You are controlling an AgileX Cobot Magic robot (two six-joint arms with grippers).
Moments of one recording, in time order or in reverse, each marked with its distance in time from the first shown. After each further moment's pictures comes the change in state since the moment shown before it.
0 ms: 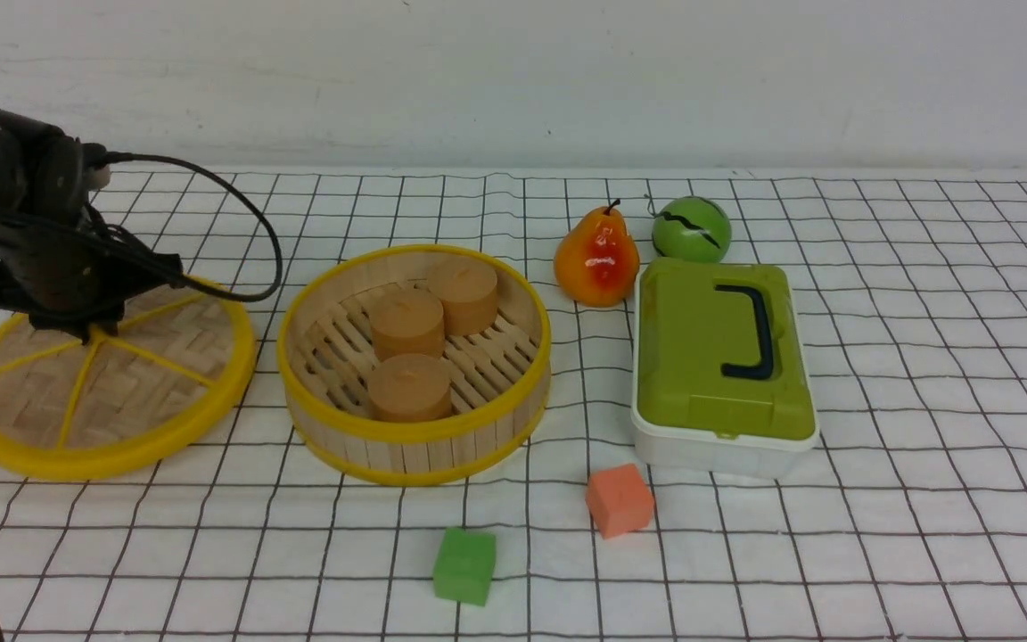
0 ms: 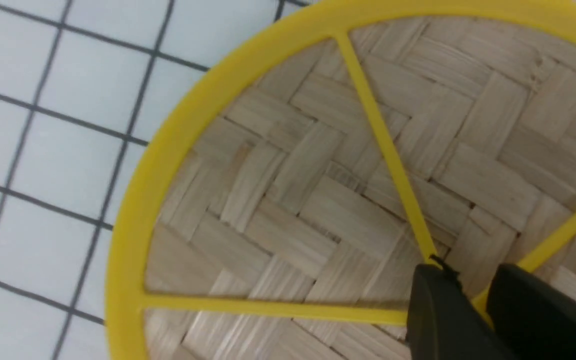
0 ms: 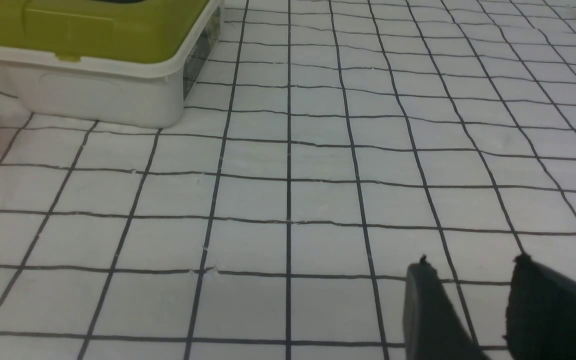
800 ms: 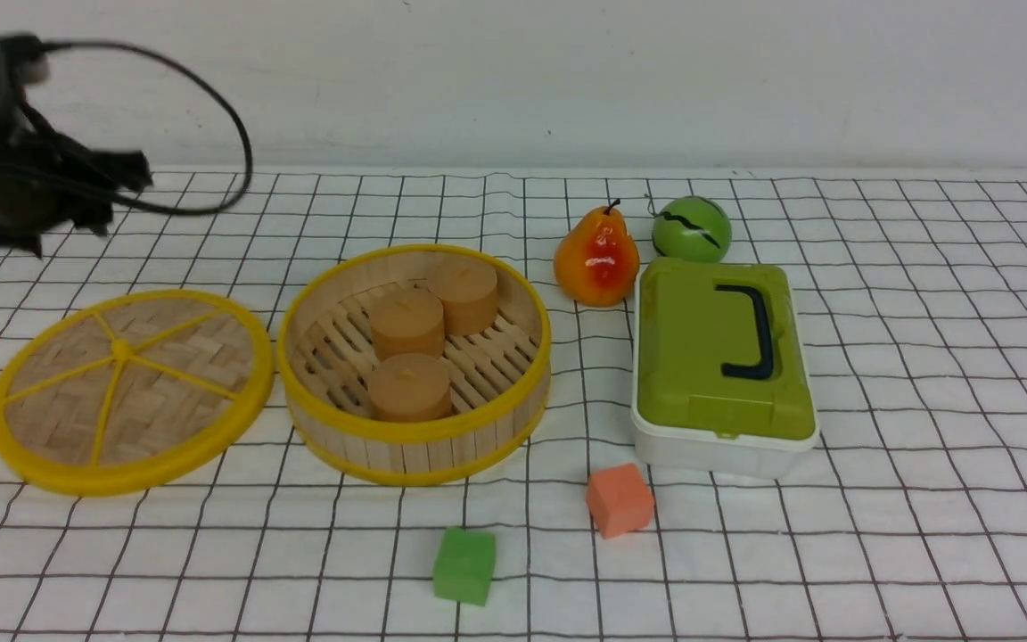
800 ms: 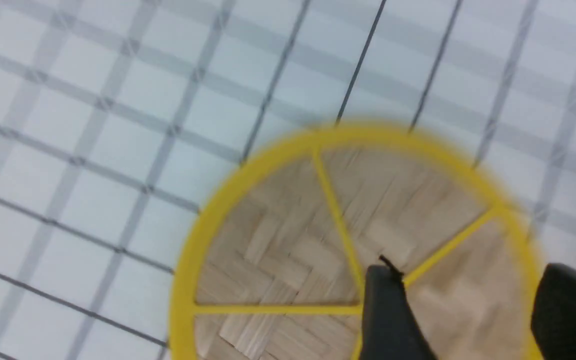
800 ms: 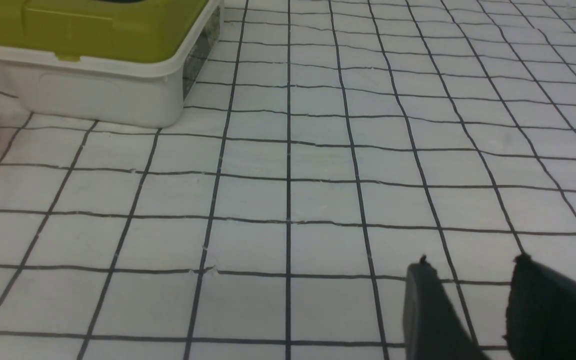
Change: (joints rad) right arm 0.000 0.000 0.000 0.000 0.000 0.000; left arm -0.001 -0.271 0.003 -0.068 0.008 -0.025
